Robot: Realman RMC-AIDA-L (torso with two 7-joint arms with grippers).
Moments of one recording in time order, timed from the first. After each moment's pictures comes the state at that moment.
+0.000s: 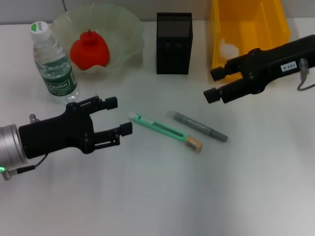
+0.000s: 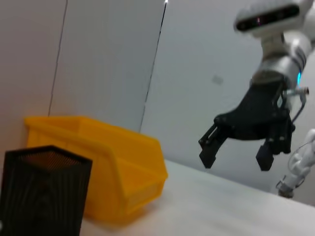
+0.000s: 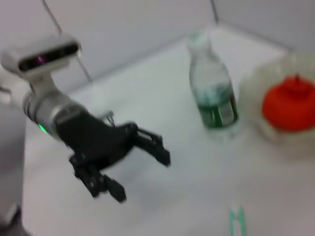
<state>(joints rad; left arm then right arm) -0.44 -2.06 0.66 0.43 1.87 1.63 -1.07 0.78 1.98 -0.90 -0.92 -2.18 -1.73 1.95</state>
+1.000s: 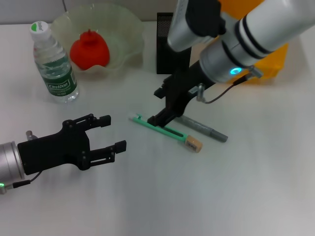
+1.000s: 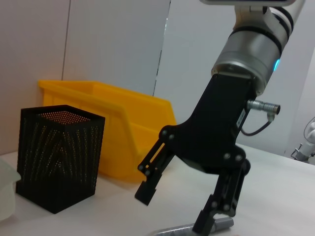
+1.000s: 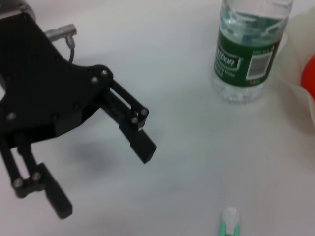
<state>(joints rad) -0.40 -2.05 0.67 0.40 1.91 1.56 -1.00 0.97 2.09 -1.44 -0.73 -2.21 -1.20 1.97</state>
